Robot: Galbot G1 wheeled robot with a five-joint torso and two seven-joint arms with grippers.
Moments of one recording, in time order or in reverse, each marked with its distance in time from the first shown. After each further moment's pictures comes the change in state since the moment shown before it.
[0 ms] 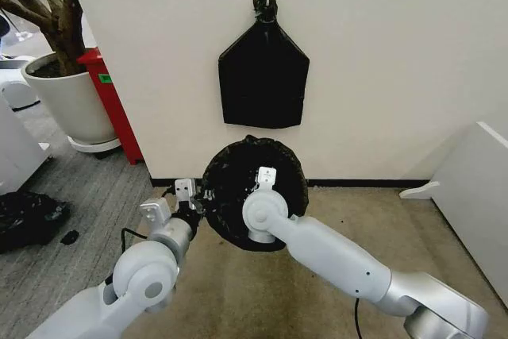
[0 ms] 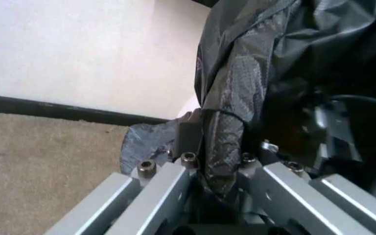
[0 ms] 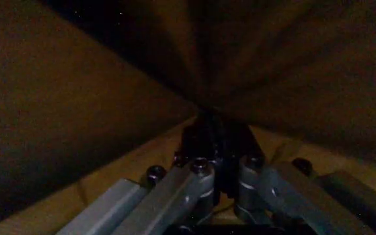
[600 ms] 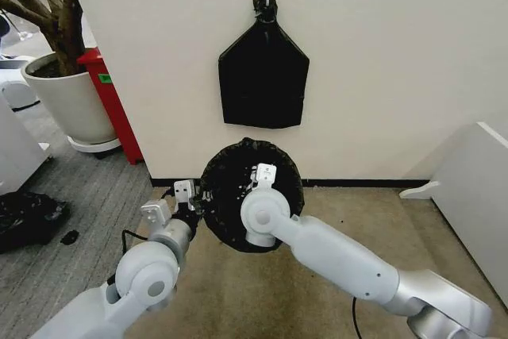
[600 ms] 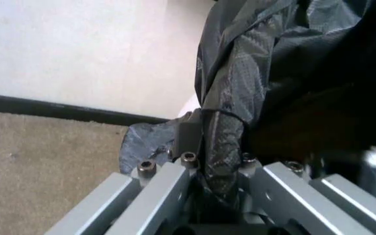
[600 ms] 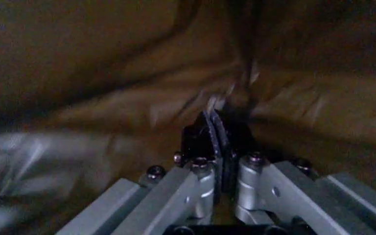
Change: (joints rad) left arm -0.002 -0.013 0.001 0.049 0.043 -0.007 0.015; right arm 0.036 -0.049 -0.042 0.240 0.215 0.053 0.095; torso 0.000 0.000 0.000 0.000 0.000
